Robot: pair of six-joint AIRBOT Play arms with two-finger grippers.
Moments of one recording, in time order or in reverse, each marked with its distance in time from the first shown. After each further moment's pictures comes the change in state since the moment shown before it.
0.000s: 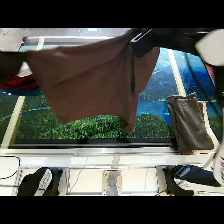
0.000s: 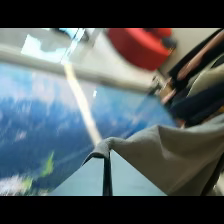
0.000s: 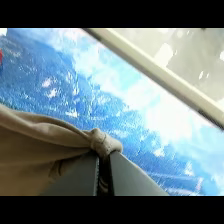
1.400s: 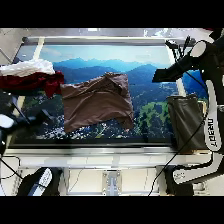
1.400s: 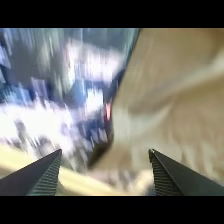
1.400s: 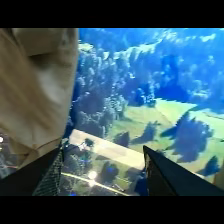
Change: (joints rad) left arm 0.108 -0.022 -0.646 0.481 -0.017 -0.470; right arm -0.567 -0.217 -0.262 0.468 0.343 0.007
